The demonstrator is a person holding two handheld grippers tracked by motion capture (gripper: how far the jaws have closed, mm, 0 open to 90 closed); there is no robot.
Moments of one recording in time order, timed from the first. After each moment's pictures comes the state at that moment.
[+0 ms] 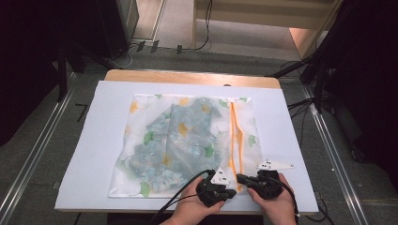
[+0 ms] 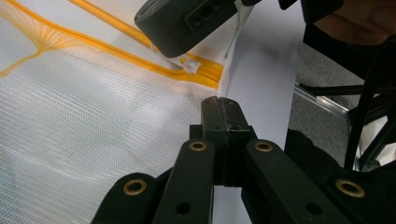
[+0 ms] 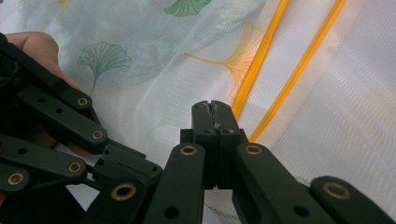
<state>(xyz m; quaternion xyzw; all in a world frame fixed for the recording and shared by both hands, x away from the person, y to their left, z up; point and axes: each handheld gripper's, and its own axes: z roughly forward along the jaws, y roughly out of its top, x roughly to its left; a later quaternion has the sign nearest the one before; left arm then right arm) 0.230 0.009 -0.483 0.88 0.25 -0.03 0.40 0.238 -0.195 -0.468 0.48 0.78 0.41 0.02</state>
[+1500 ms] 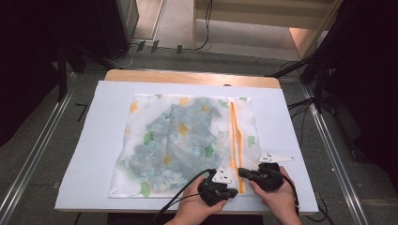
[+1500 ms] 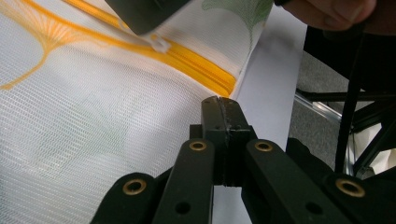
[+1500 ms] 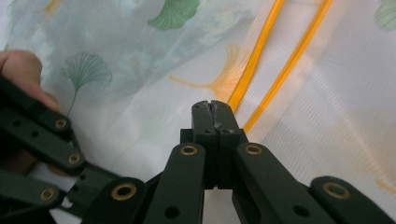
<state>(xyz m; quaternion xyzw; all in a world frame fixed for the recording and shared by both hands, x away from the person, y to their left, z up) 0.232 0.005 -0.485 0.87 0.26 -0.04 0.41 0.260 -0.201 -0.467 0.47 0.78 0.41 0.02</state>
